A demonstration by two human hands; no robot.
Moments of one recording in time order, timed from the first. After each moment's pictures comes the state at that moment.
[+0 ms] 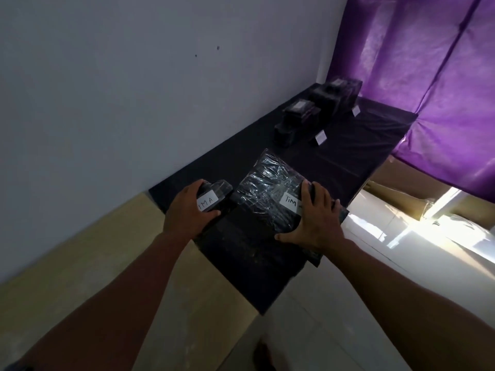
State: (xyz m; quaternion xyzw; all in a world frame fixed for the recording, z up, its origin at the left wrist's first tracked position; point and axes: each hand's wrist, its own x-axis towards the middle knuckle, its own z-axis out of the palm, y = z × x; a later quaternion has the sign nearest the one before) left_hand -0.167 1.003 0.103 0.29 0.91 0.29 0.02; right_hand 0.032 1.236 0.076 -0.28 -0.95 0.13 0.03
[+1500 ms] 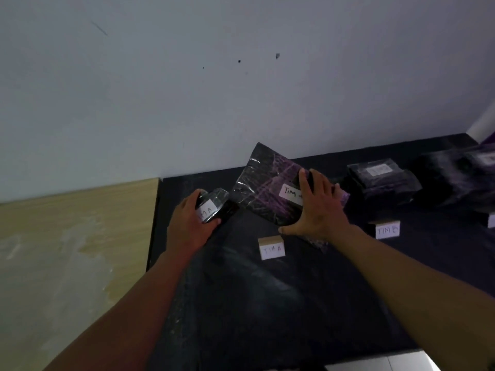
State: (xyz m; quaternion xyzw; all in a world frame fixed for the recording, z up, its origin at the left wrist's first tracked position) left_hand -0.224 1.211 0.072 -0.06 0.95 0.31 -0.10; right_hand -0.258 1.516 0.072 0.09 -0.99 0.12 -0.05
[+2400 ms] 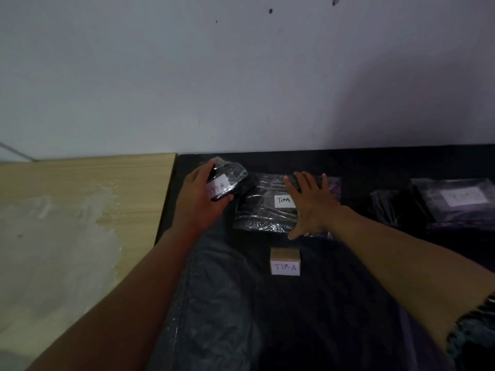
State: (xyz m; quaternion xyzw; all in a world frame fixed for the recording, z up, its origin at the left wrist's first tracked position) left_hand -0.307 1.216 0.063 -0.10 0.95 0.27 -0.09; right_hand -0.392 1.475 -0.004 0.30 -0.92 -0.01 -0.25
